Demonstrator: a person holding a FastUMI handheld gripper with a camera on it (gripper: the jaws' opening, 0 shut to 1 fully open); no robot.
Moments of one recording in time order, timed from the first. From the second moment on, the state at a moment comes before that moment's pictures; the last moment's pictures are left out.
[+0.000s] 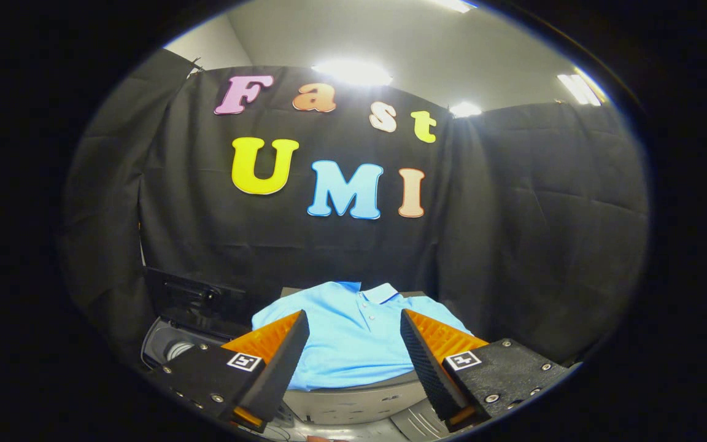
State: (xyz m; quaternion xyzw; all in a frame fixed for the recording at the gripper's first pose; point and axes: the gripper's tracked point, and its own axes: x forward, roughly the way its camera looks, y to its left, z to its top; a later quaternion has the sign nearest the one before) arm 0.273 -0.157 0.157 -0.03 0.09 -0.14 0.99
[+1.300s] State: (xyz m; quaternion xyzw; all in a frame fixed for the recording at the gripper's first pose) arm 0.399 -0.212 0.005 0.07 0.28 -0.07 0.96
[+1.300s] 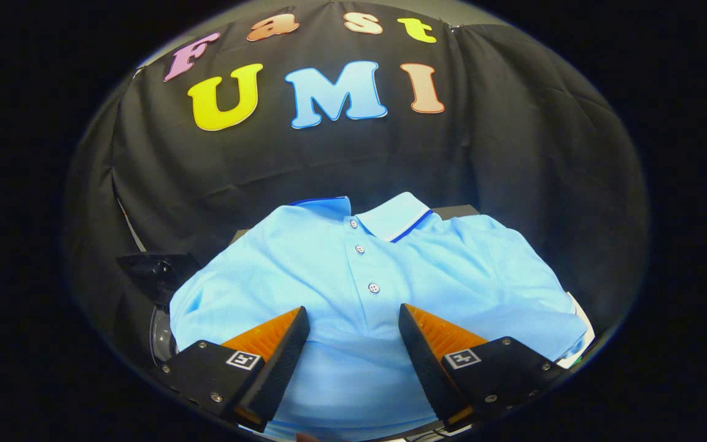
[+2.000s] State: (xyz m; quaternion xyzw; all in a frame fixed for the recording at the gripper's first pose) arm 0.398 -0.204 0.005 0.06 0.30 -0.09 0.95
